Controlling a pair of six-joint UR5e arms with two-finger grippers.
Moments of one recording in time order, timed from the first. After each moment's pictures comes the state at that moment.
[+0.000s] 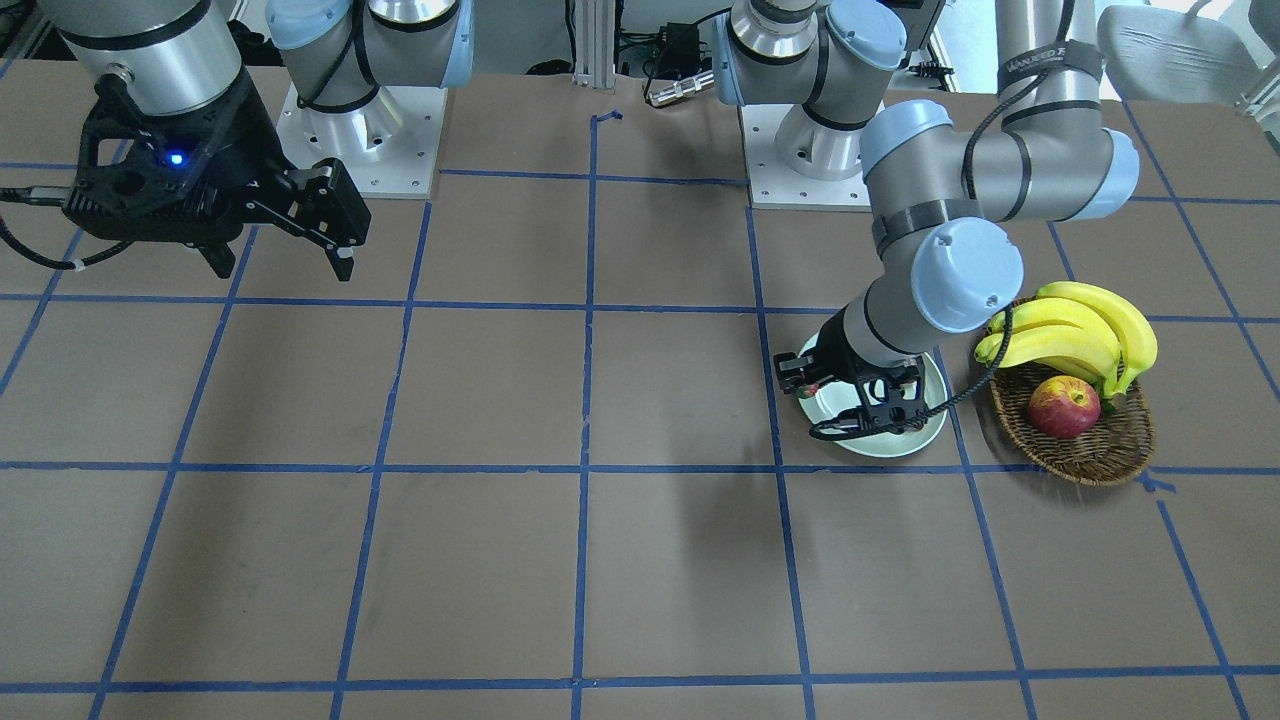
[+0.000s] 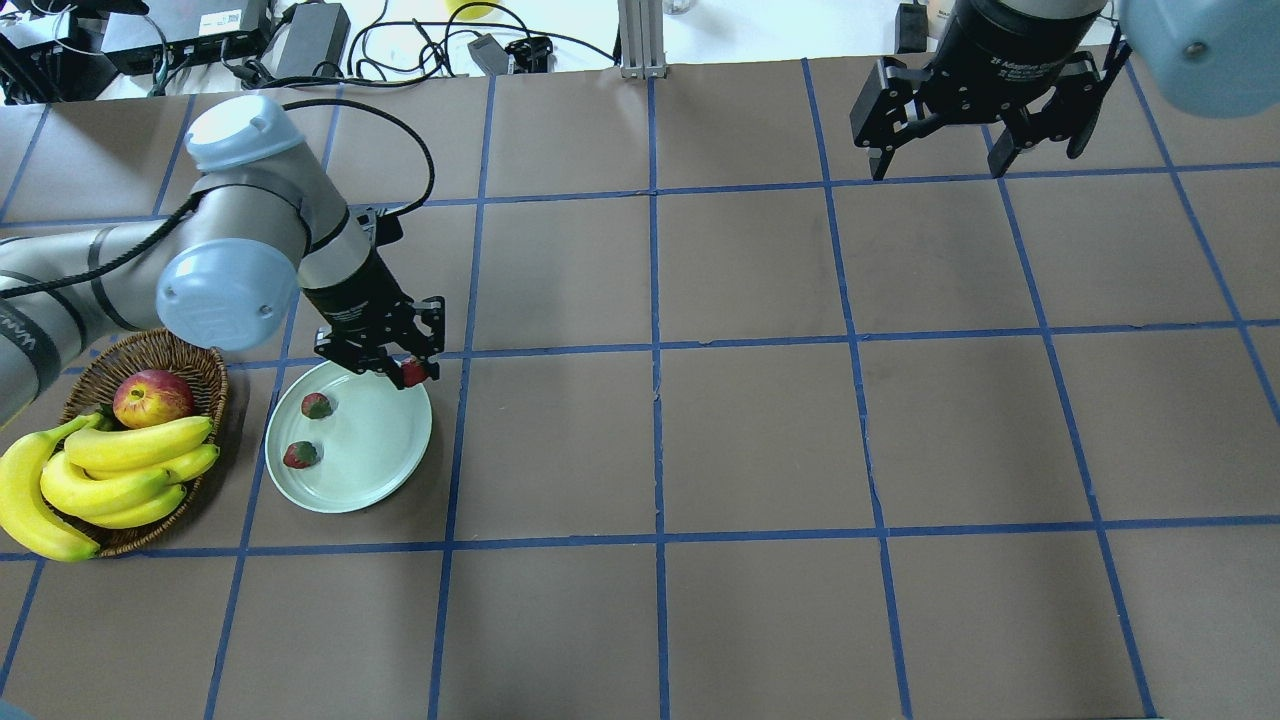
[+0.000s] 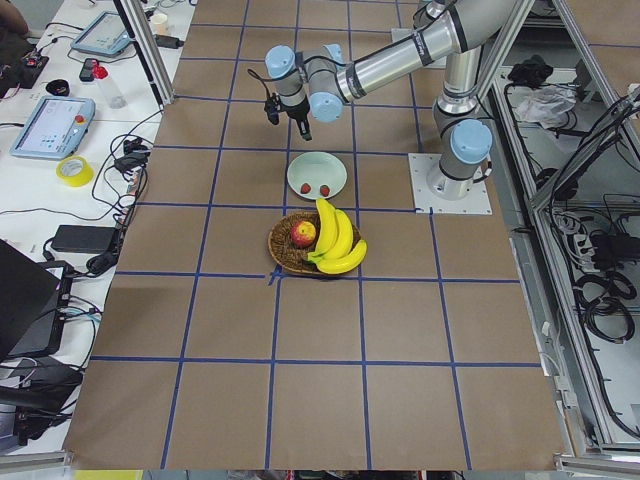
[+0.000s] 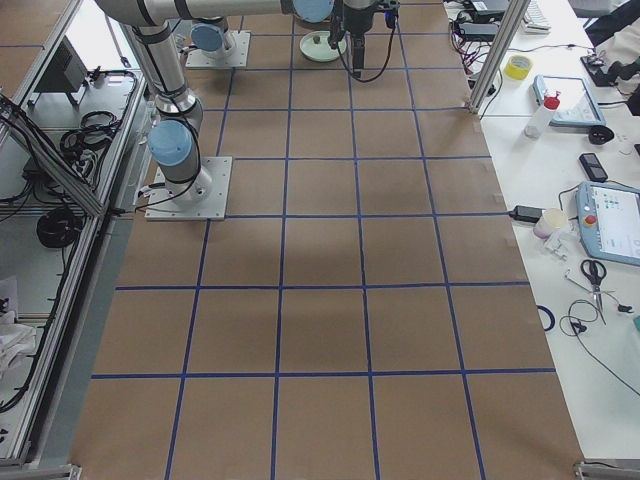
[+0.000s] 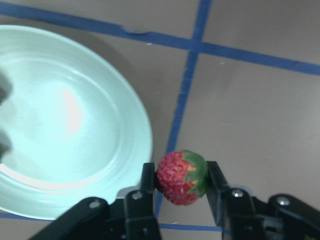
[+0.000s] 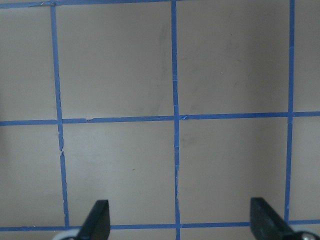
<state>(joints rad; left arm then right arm) -1.43 -1.80 -1.88 -1.29 1.47 -0.04 1.59 -1.52 1.47 -1.58 -1.56 0.04</state>
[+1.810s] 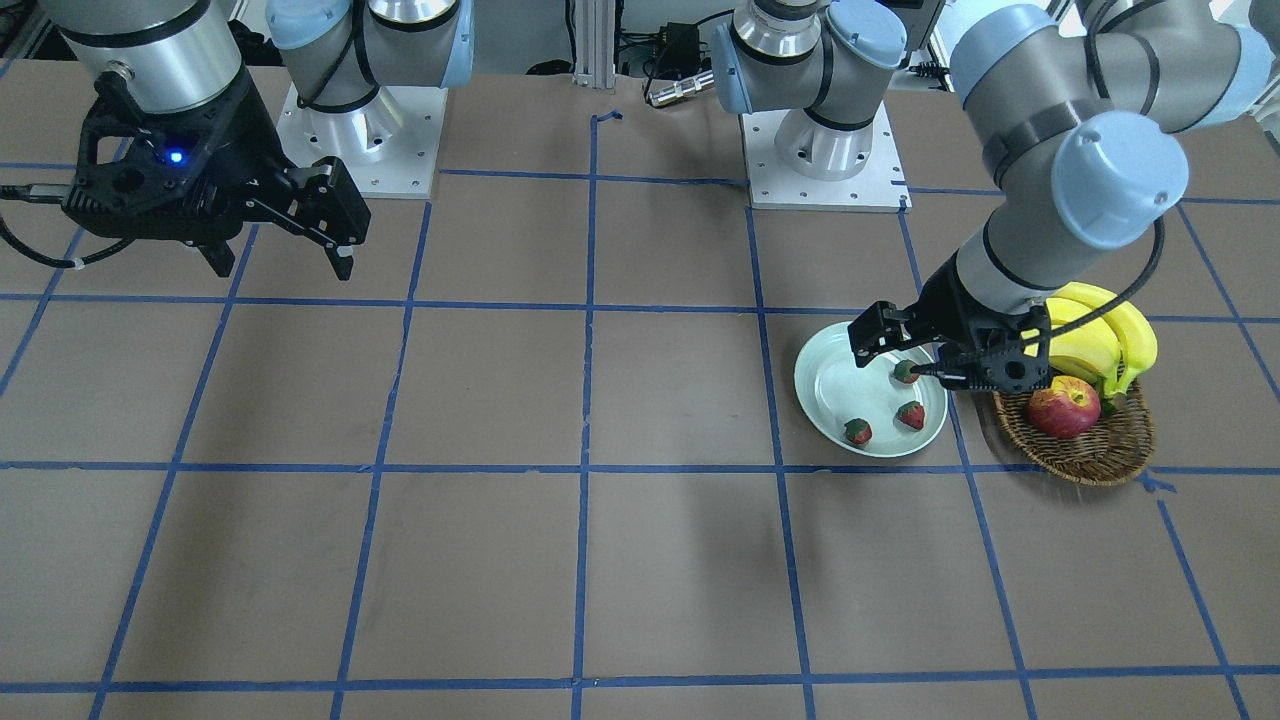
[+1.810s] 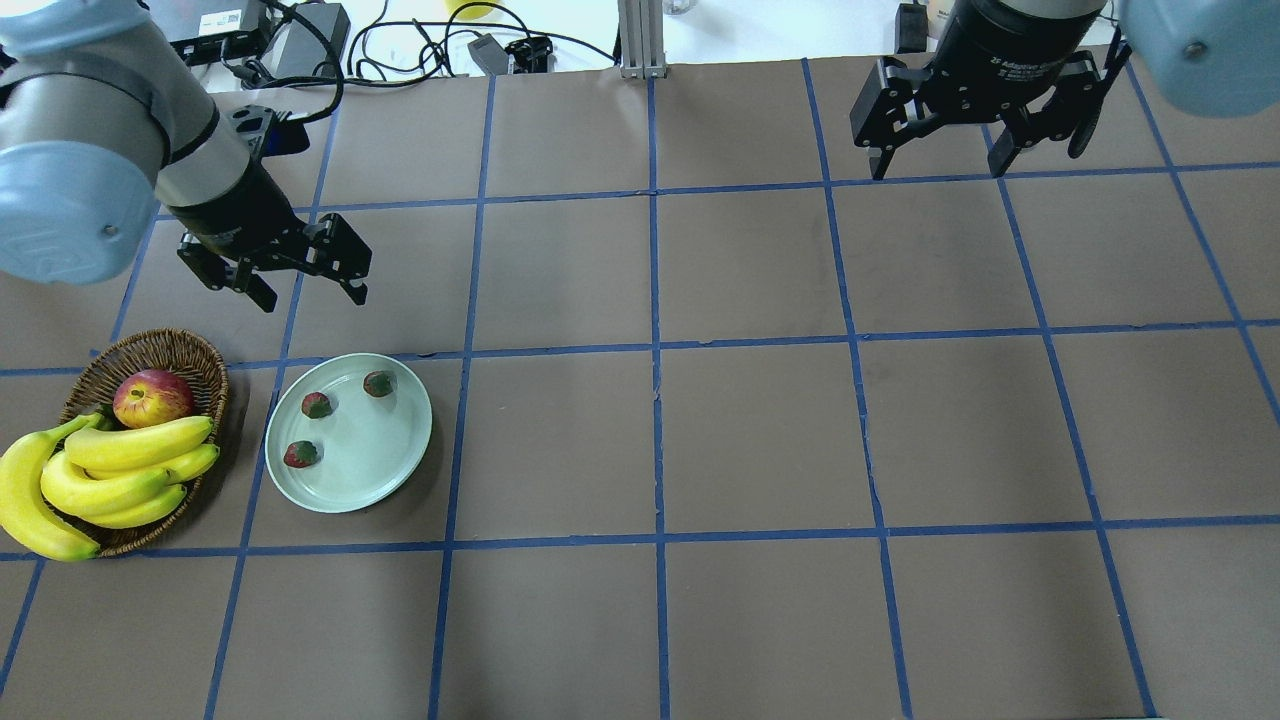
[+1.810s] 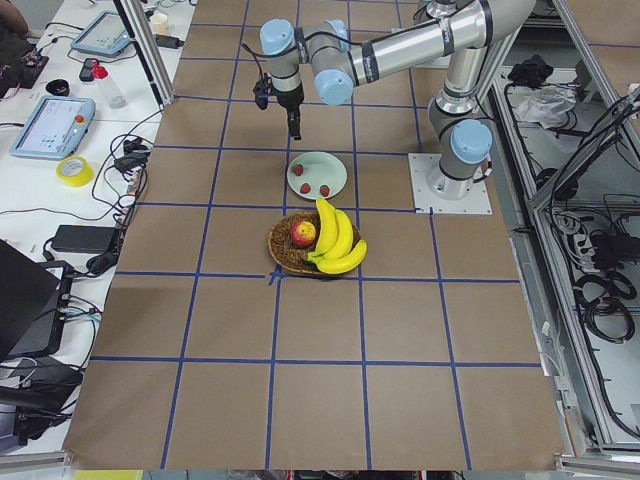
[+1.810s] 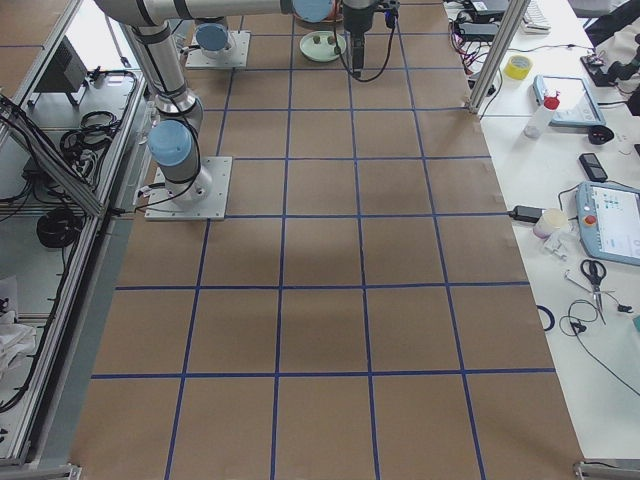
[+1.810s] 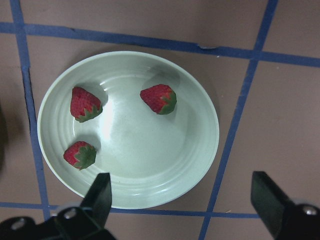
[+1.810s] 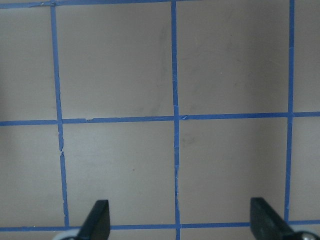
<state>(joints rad) -1.40 -1.65 -1.72 -1.43 1.54 0.19 1.59 -1.52 1.47 -1.58 -1.56 0.04</state>
